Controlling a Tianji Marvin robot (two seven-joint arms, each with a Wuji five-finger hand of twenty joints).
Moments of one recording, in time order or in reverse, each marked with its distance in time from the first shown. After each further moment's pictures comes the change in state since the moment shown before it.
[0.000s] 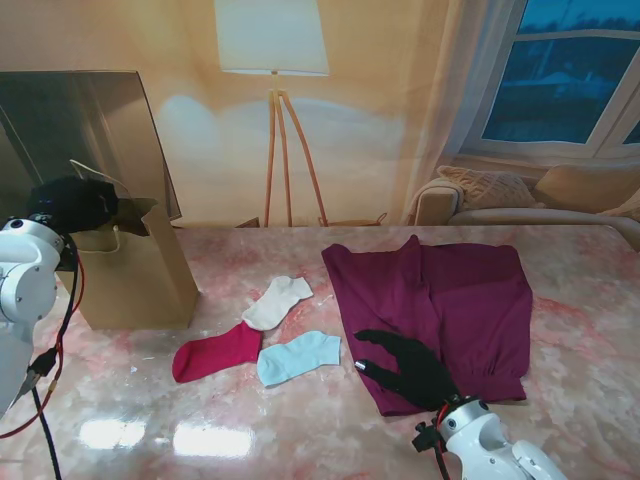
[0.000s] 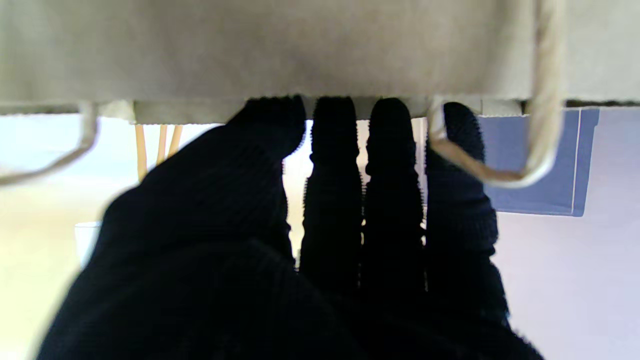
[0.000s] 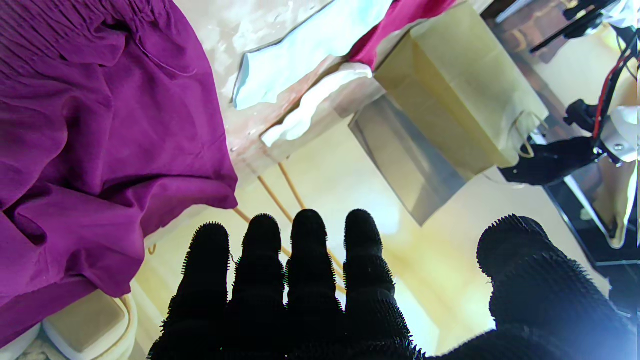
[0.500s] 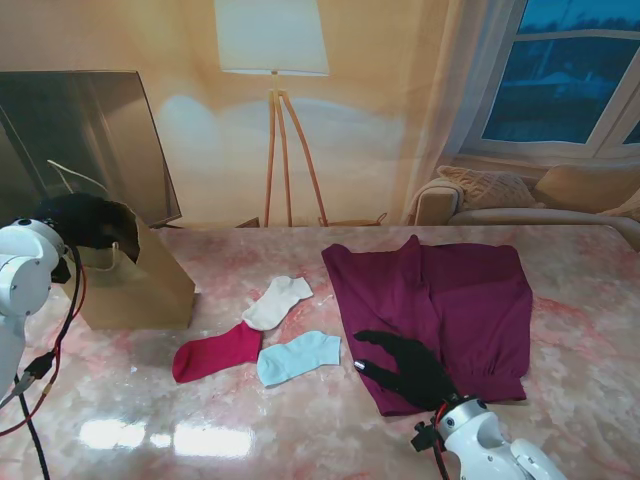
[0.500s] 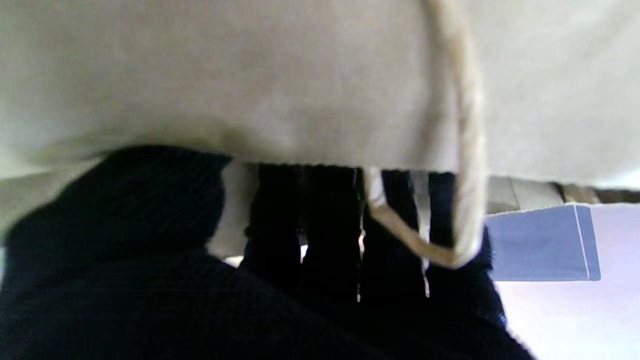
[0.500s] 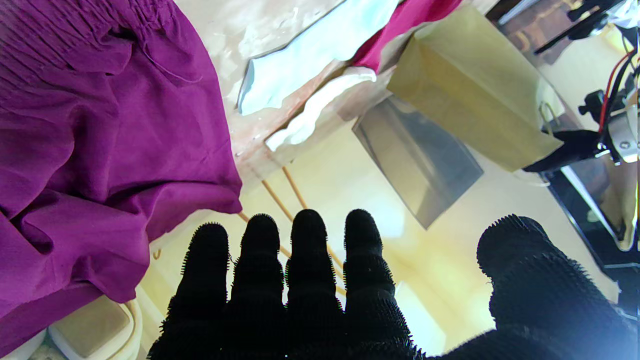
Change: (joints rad) left arm -0.009 0.025 0.005 -0.038 0.045 -0.010 -0.289; right arm 0.011 0.000 -0.007 0.010 0.008 0.012 0.008; left_hand -0.252 -0.043 0.134 -0.029 -0.102 0.155 -0.452 -0.083 -0.351 0.000 0.051 -0.369 -0.239 -0.025 -0.220 -0.192 -0.312 0.011 -0.268 0.012; right_hand 0.000 0.000 0.000 0.000 0.000 0.000 0.000 0.000 0.000 0.000 0.000 0.000 0.000 0.012 0.000 0.000 0.000 0.013 0.000 0.000
